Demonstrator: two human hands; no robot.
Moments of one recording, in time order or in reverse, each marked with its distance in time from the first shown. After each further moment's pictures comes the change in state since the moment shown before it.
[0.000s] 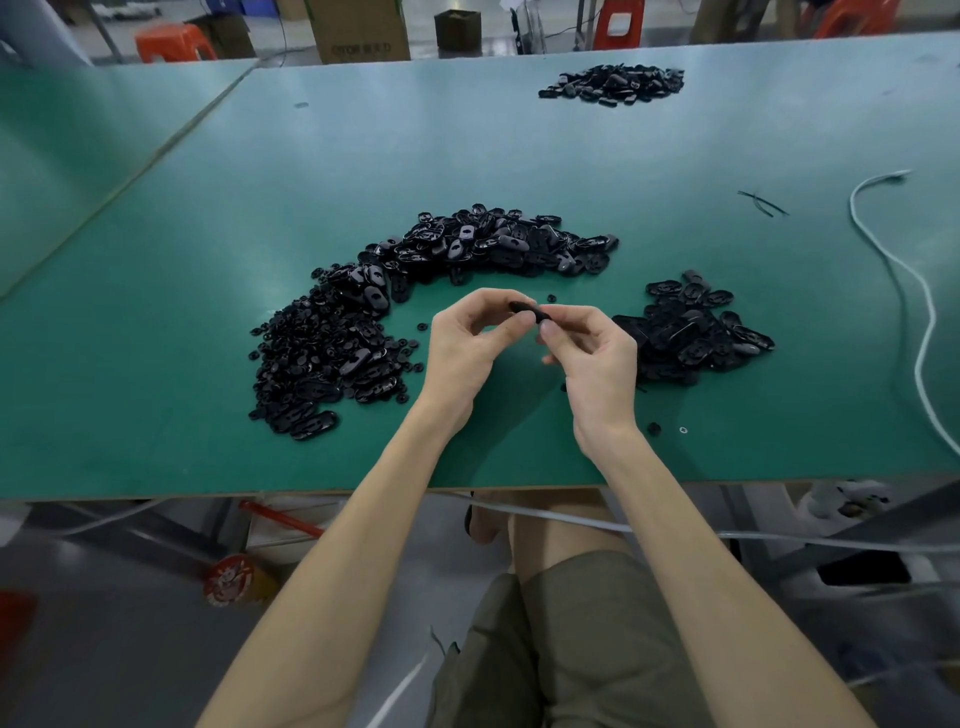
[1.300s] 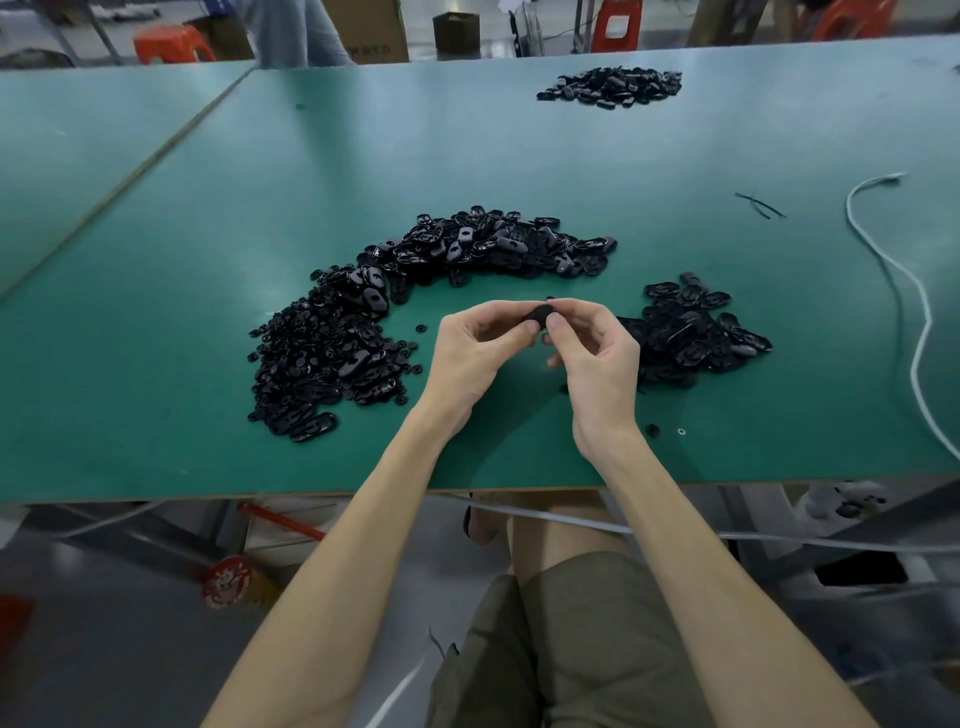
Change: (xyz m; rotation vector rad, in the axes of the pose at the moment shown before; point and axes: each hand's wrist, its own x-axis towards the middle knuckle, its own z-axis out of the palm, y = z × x) left_hand -0.003 0.003 0.001 0.002 -0.069 -0.032; right_hand 0.001 0.003 0.000 0.015 0.052 -0.035
